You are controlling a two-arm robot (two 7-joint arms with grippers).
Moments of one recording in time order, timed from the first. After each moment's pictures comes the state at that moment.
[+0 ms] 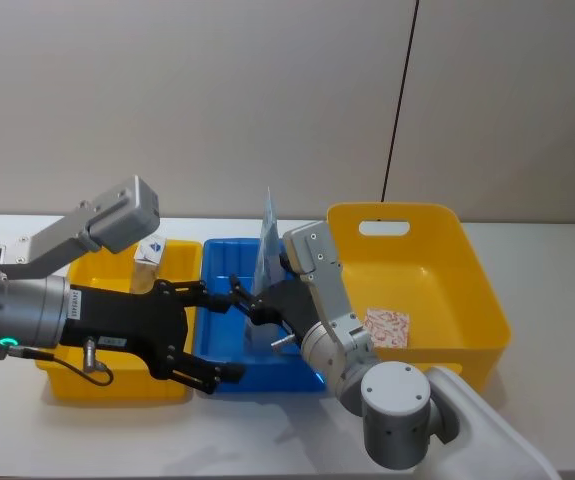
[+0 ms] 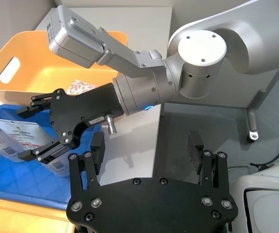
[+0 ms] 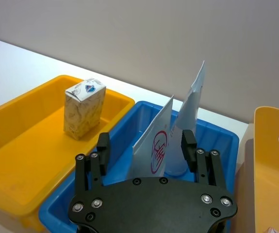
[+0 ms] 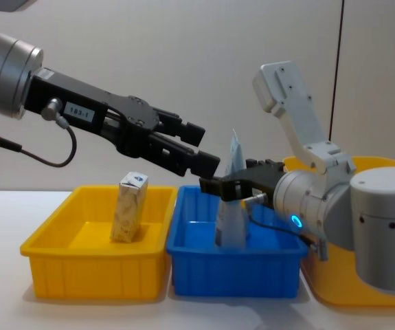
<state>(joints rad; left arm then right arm) -0.76 0.55 0.62 -1.43 -0.37 0.29 -1.11 0.57 0.02 -0.48 -0.97 0.11 -0.03 0.06</state>
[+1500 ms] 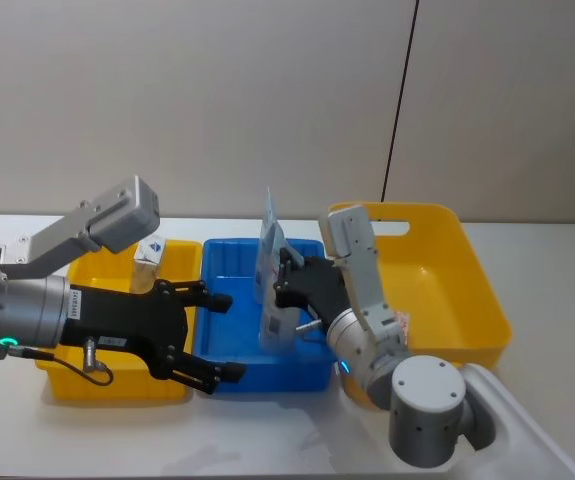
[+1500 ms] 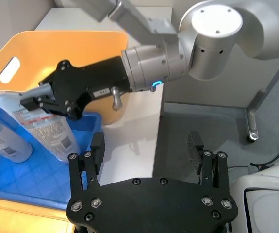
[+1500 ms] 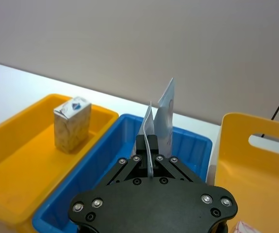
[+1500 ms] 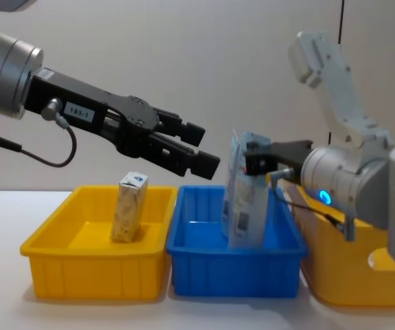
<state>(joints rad) -0.76 0.55 0.62 -1.43 -0.37 0.29 -1.11 0.49 0.05 -0.41 -1.16 0.11 0.03 0.06</state>
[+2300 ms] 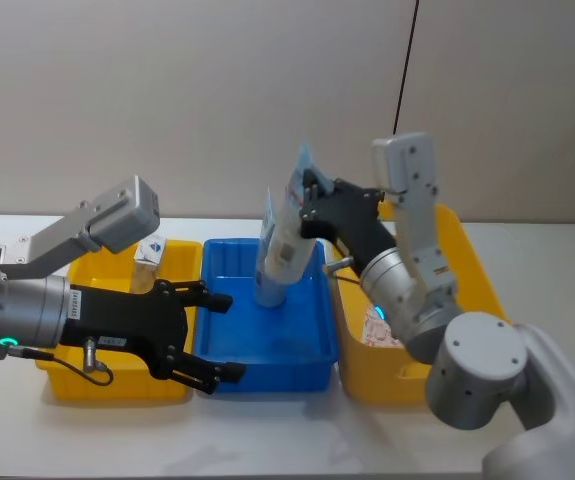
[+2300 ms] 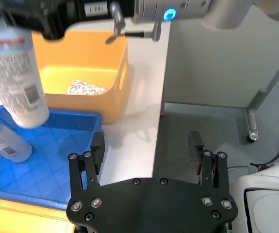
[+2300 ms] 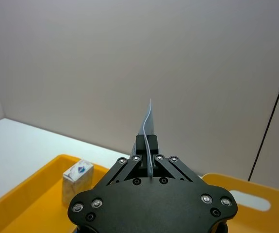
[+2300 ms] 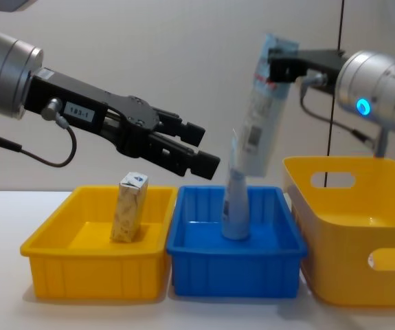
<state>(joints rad) -0.76 0.55 0.62 -1.43 -0.37 0.29 -1.11 0.45 0.09 -0.34 -1.43 0.15 0.07 0.10</state>
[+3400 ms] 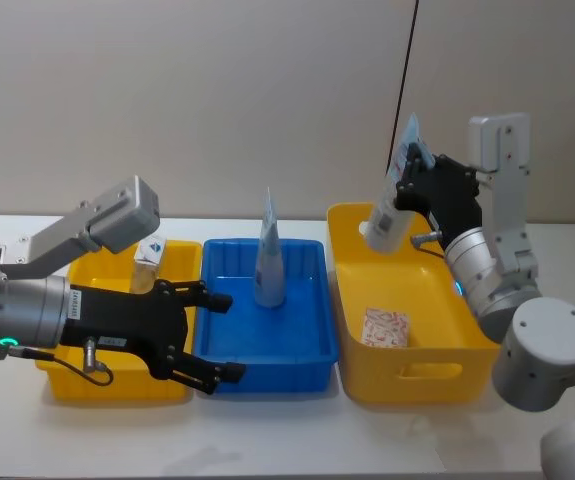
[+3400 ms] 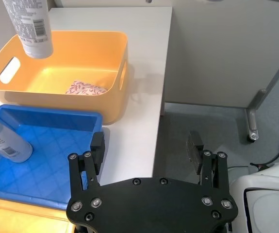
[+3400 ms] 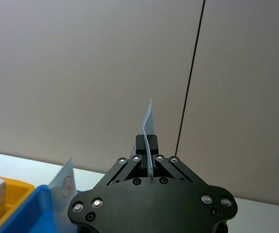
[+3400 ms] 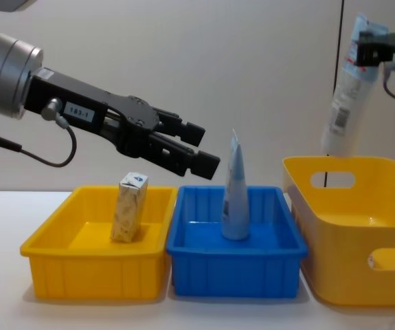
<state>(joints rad) -0.76 0.55 0.62 -1.43 -0.37 0.29 -1.11 0.45 0.13 -0.21 -1.42 0.08 0.05 0.00</state>
